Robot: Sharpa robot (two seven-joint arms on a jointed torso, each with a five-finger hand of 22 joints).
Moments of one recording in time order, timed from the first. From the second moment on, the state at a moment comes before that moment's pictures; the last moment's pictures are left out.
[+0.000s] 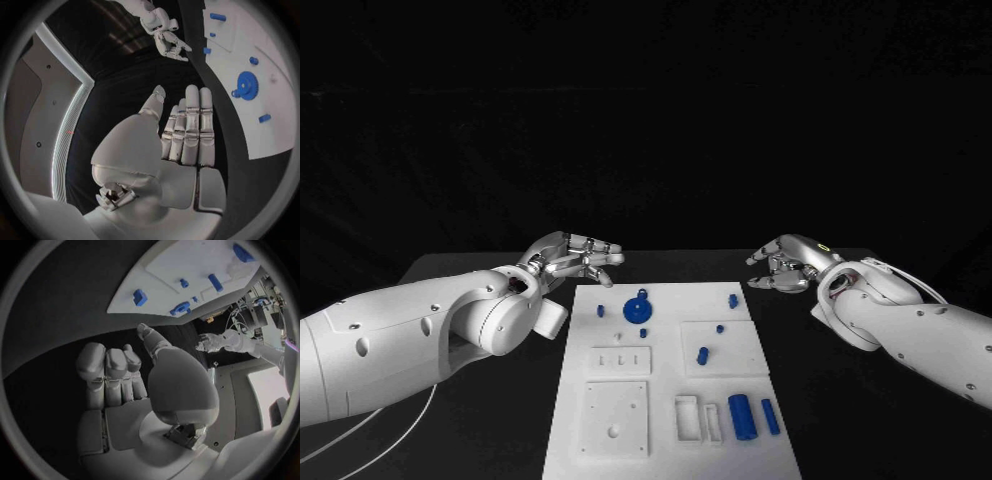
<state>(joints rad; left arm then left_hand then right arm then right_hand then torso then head) 1.43 -0.81 -0.15 1.44 -0.18 -0.27 0.25 1.37 0.02 -0.05 -0.12 0.10 0.99 0.15 0.06 0.06 1.18 0.10 0.06 0.06 1.24 0.03 0.57 0.23 0.05 1.02 0.01 0.56 0.42 1.16 -0.80 0.21 1.17 -1.44 -0.34 0.04 1.32 -0.16 0.23 -0.11 0.31 1.05 0.11 0.06 0.06 1.29 0.01 1.04 1.19 1.45 -0.07 1.04 1.08 0.07 1.46 -0.09 0.94 1.31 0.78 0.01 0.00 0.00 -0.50</state>
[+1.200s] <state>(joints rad) 1.42 -0.80 -0.15 1.43 -0.18 -0.26 0.25 1.37 0.02 -0.05 -0.12 0.10 0.99 0.15 0.06 0.06 1.18 0.10 0.06 0.06 1.23 0.02 0.57 0.23 0.05 1.02 0.01 0.56 0.42 1.09 -0.70 0.21 1.02 -1.35 -0.23 0.17 1.31 -0.11 0.17 -0.15 0.33 1.02 0.11 0.06 0.06 1.27 0.01 1.03 1.18 1.44 -0.07 1.03 1.08 0.07 1.46 -0.09 0.92 1.31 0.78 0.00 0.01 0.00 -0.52</state>
